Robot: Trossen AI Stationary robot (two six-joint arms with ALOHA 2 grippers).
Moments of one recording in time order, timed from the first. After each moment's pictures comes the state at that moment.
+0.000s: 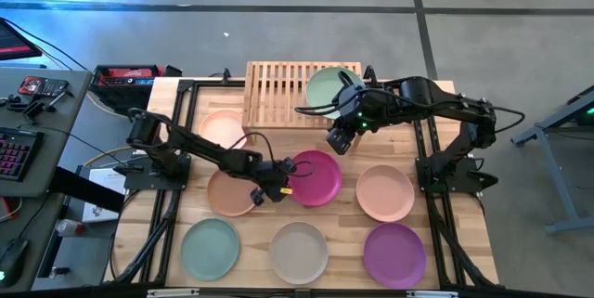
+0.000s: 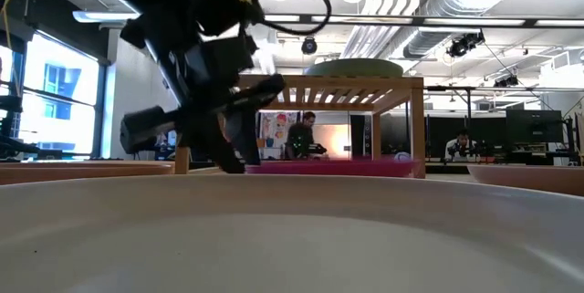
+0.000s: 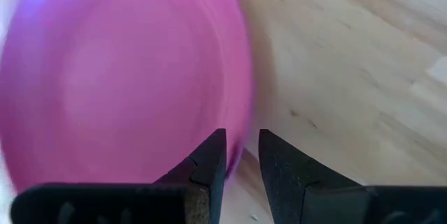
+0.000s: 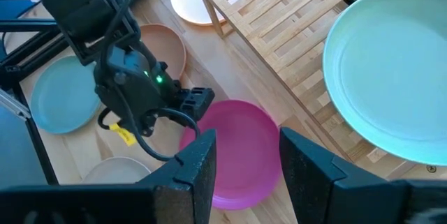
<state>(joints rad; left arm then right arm) -0.13 1.78 0.88 -0.08 -0.02 0.83 0.04 1.65 2.07 -1.36 0.21 0.62</state>
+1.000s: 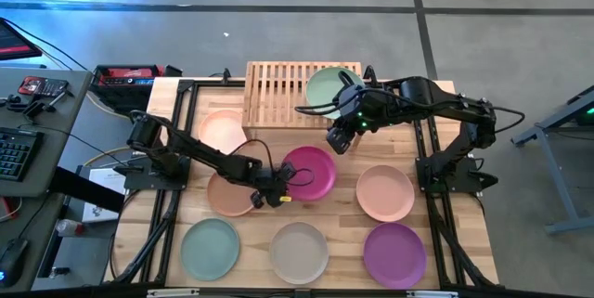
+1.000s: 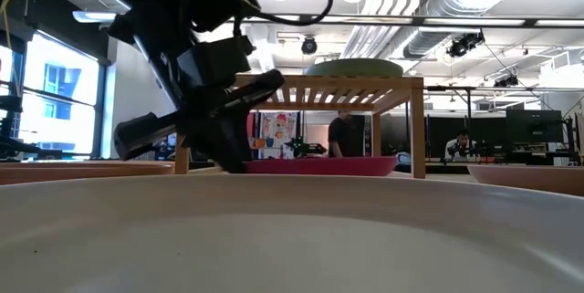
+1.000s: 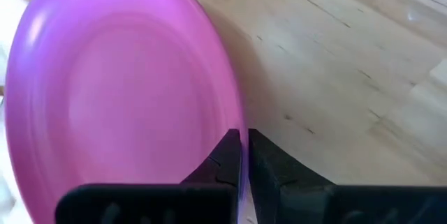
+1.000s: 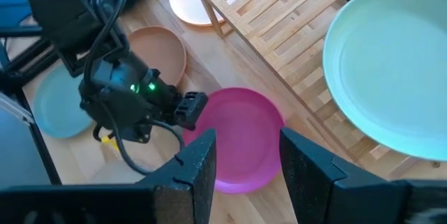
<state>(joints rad) -0.19 1.79 0.88 -0.07 -0.13 0.82 0.04 1.65 2.07 -1.36 0.21 0.65</state>
